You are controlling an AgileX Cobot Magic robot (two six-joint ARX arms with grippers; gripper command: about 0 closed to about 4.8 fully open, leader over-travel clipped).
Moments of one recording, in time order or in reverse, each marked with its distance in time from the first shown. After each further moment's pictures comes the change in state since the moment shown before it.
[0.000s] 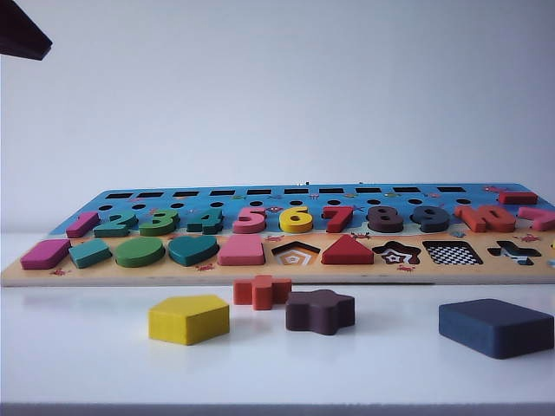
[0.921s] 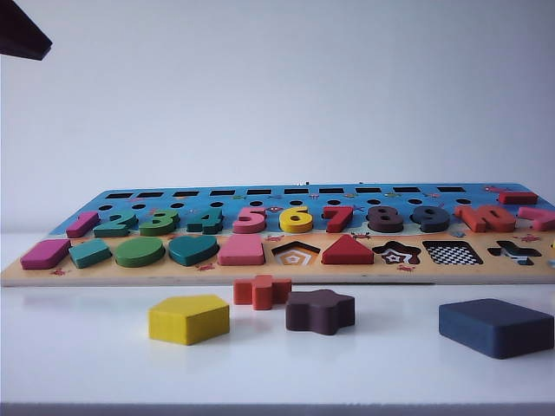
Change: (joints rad) left arm 0.000 0.000 0.000 0.000 0.000 0.000; right arm 0.526 0.304 0.001 0.032 0.214 0.234
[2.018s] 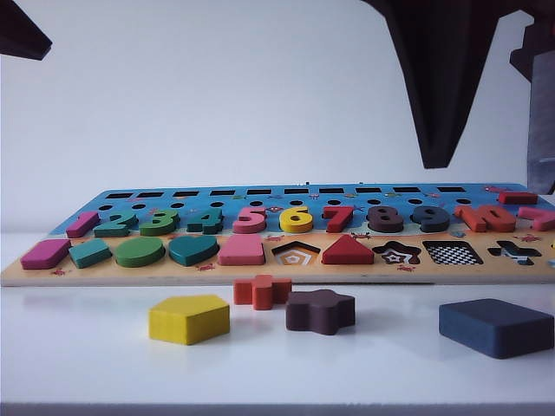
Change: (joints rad) left arm 0.000 0.000 0.000 0.000 0.000 0.000; right arm 0.230 0.325 0.000 0.104 0.114 0.071
